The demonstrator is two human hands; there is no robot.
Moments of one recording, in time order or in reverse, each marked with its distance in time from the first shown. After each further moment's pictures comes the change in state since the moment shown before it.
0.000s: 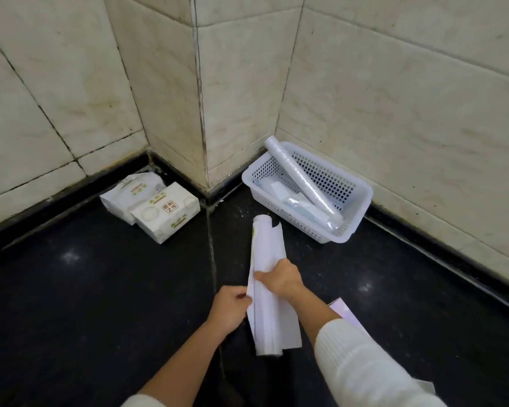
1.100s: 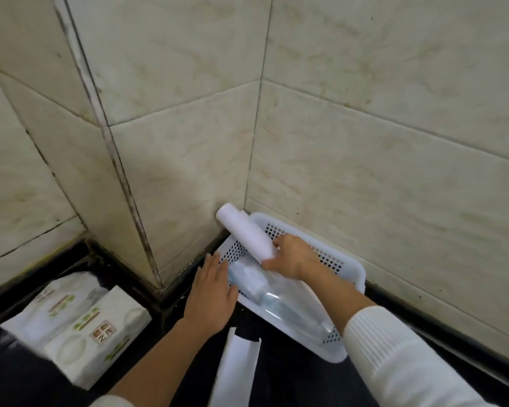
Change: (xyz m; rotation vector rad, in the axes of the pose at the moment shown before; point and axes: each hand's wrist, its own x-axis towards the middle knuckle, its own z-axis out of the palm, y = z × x) left_hand 0.190 0.154 -0.035 0.951 0.272 0.474; right_hand 0.150 -0.103 -0.189 -0.318 0.192 -0.364
